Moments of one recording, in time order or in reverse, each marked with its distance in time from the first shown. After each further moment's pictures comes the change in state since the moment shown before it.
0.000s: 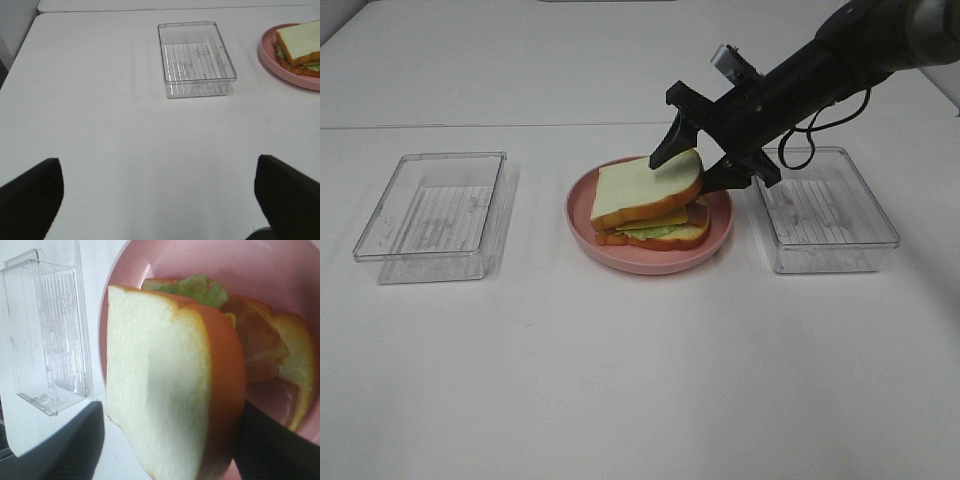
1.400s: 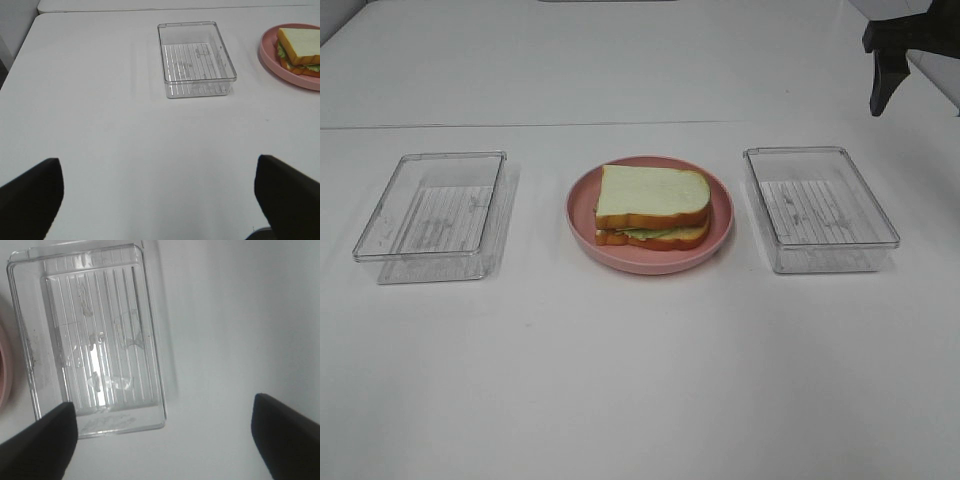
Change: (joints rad) left arm 0.000 0.000 0.000 0.000 0.000 0.000; right arm -0.185 -0.340 -0.054 -0.928 0.291 0.410
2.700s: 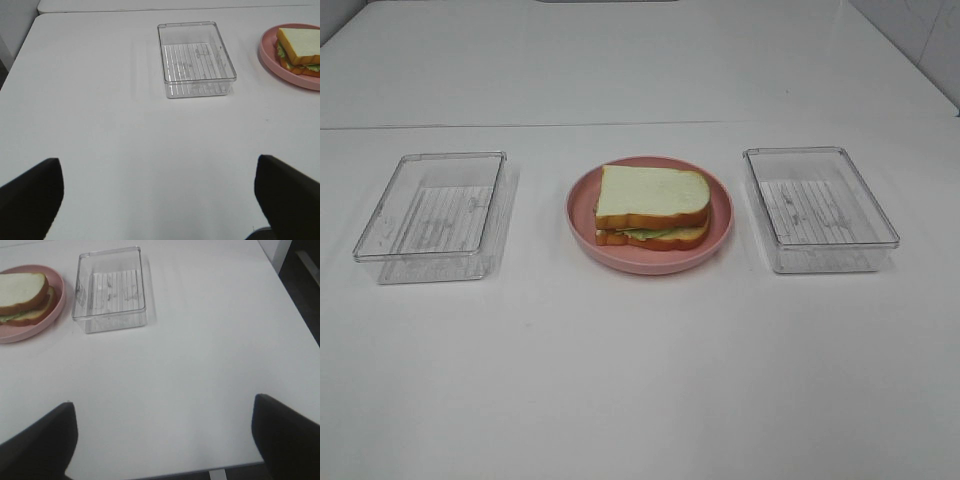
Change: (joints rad) left arm 0.000 0.000 0.000 -0.001 0.000 0.000; right arm 0.000 -1.781 1.057 -0.021 0.011 -0.025
